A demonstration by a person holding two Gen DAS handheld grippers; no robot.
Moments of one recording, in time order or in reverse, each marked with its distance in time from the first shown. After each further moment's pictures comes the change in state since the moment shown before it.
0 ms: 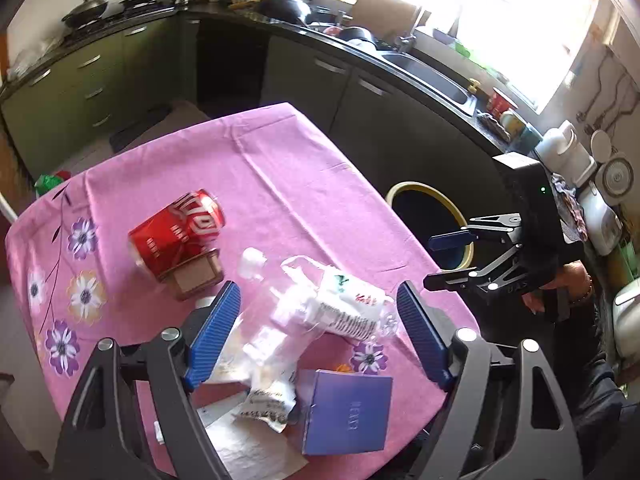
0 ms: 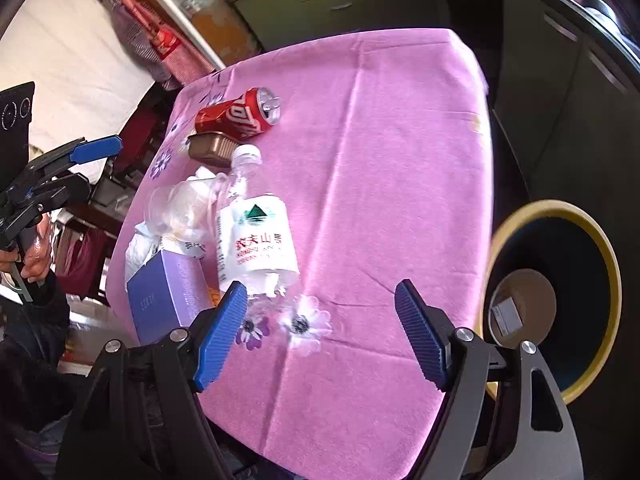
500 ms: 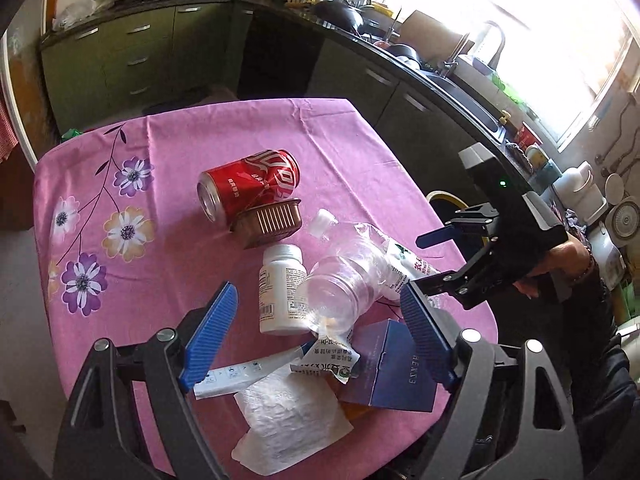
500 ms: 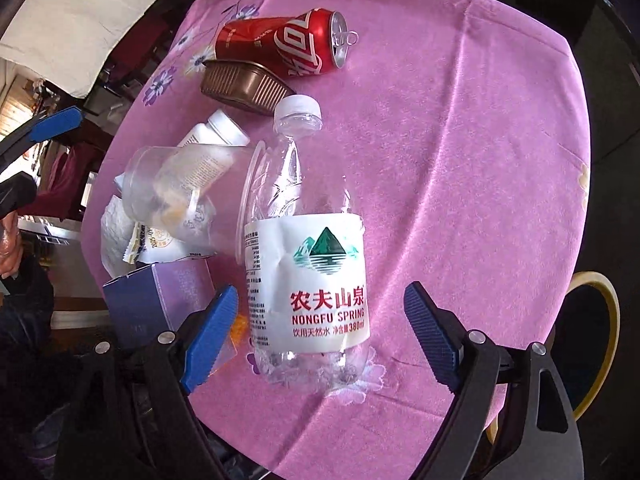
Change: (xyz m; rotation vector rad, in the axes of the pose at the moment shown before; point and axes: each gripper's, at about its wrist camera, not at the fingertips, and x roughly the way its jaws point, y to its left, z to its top) left arm -0.017 0.057 -0.050 -0.136 -0.040 0.026; right arm 0.098 0.084 0.043 -0.184 0.283 -0.085
